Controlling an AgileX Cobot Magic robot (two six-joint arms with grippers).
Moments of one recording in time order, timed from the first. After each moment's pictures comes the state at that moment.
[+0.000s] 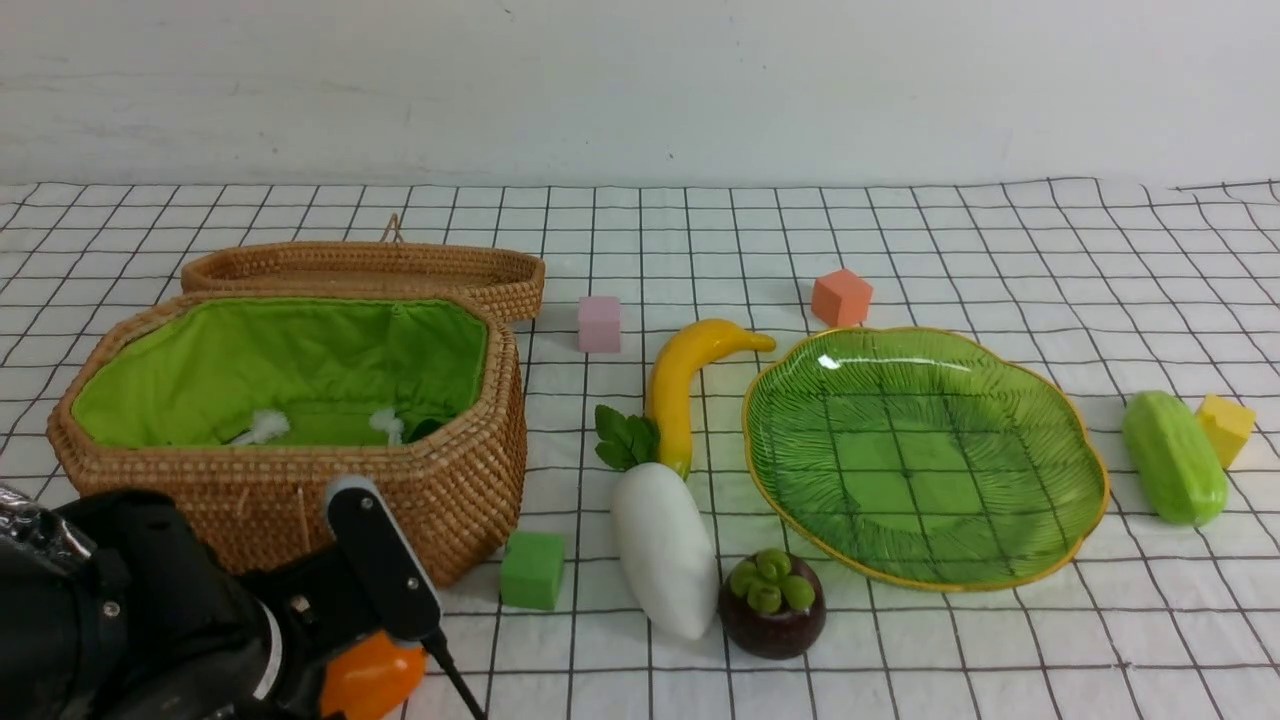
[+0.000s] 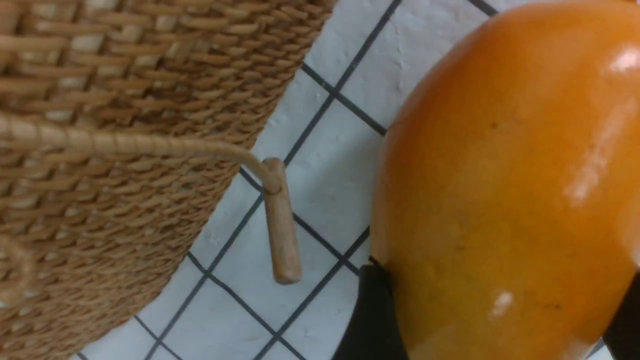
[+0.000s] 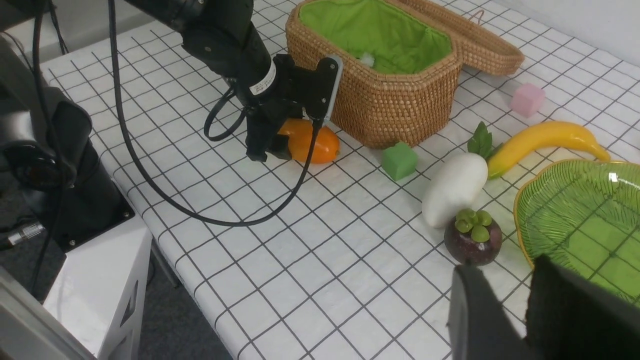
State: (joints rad) right arm 0.51 0.46 -1.15 0.41 1.22 -0.33; left arm -0.54 1.42 -0.62 0.49 0.56 0.02
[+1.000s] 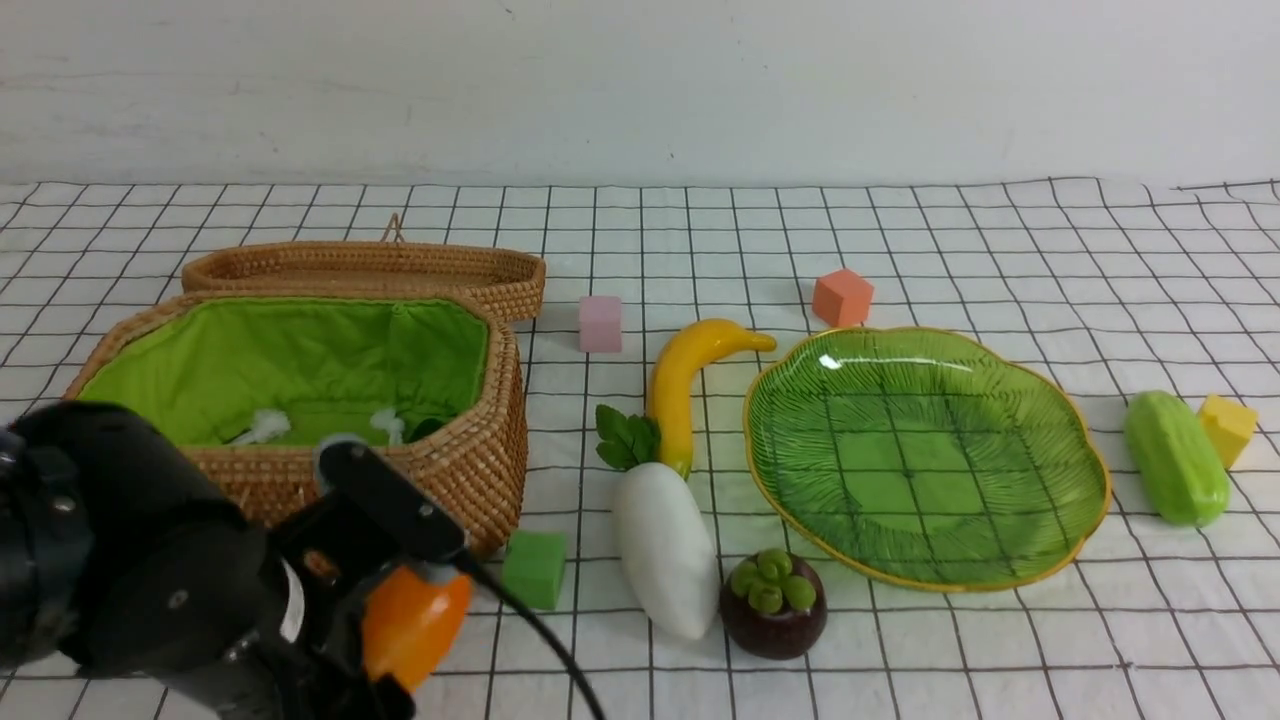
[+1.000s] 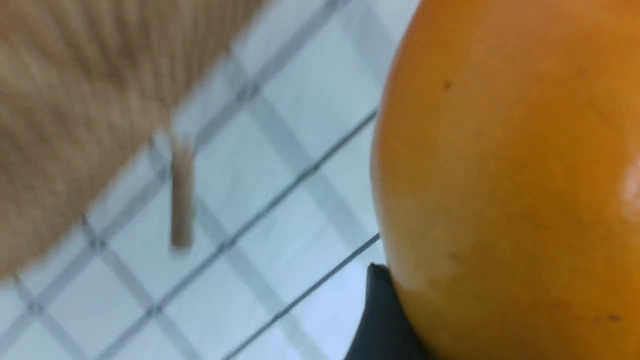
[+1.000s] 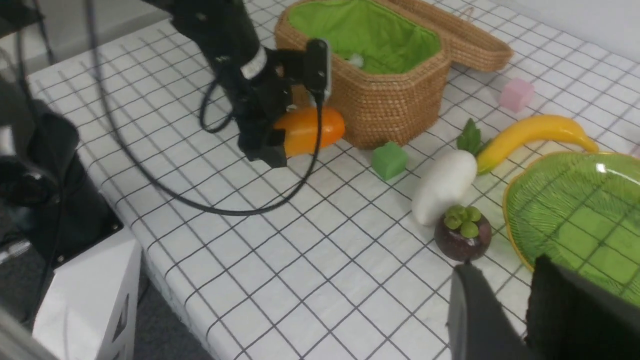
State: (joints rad) right arm 0.51 0.46 -1.15 0.35 1.21 -0.24; left arm -0.63 1.32 -0.80 0.15 0.76 0.04
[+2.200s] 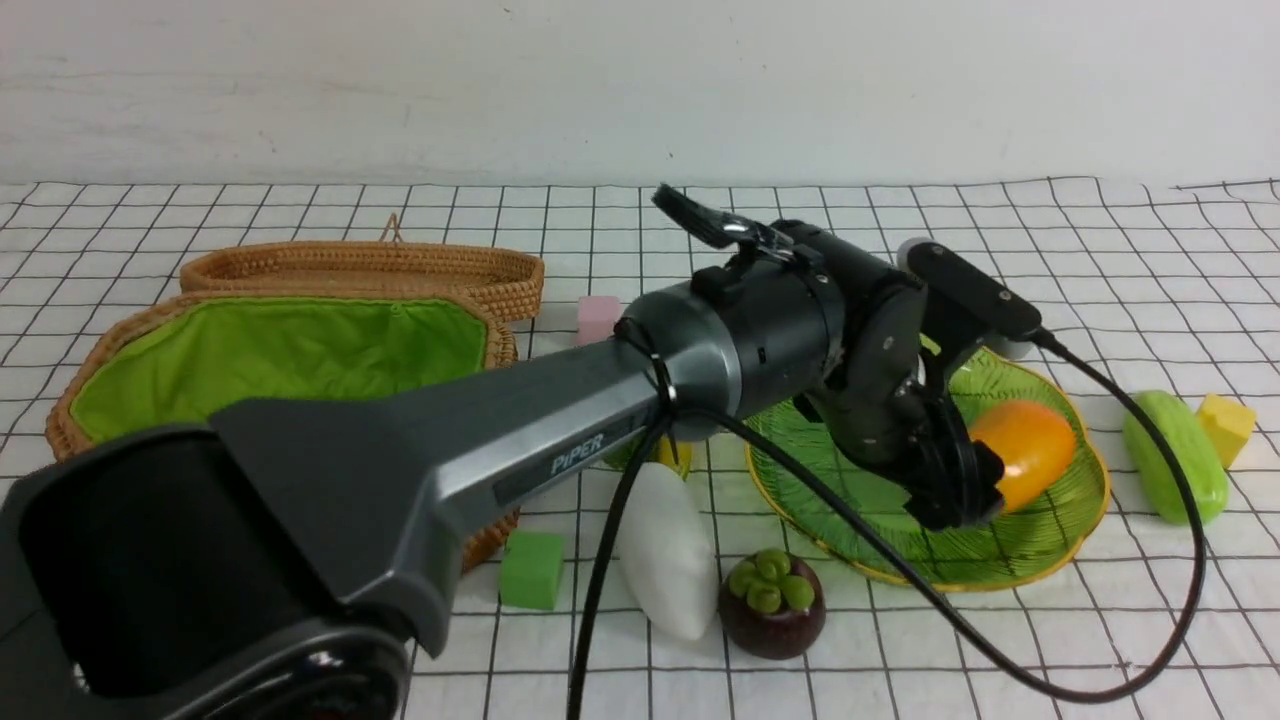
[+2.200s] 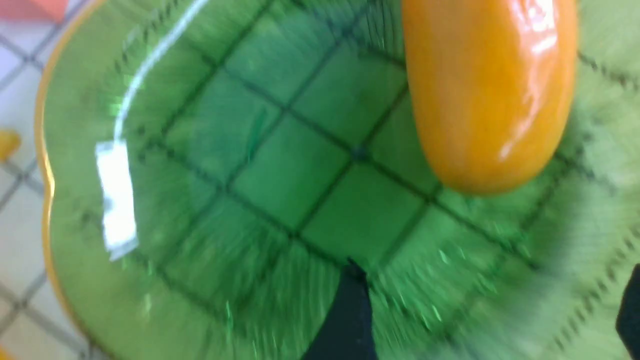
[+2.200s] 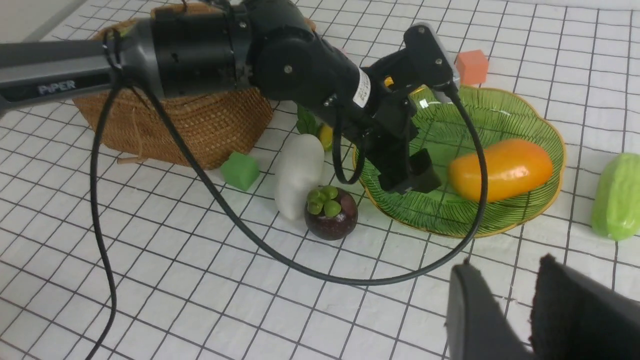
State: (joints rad) right arm 0.51 0.46 -1.15 0.03 1.22 0.11; left arm -0.84 2.23 -2.01 0.00 0.79 0.09
